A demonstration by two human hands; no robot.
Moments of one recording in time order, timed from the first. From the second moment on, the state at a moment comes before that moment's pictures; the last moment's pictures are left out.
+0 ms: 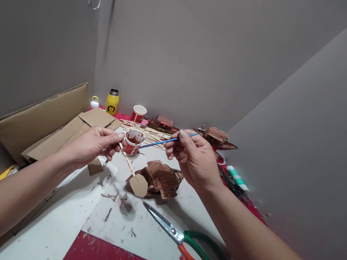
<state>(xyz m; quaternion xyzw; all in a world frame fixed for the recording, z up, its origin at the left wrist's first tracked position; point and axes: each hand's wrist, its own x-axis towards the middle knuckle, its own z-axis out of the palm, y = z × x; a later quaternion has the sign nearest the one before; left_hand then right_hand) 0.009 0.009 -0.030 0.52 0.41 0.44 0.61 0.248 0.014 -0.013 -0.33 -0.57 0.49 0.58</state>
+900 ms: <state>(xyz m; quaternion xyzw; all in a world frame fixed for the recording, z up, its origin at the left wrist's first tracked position) 0.004 0.005 -0.025 0.53 0.39 0.44 0.61 0.269 -0.004 -0.011 -0.32 -0.58 0.52 0.54</state>
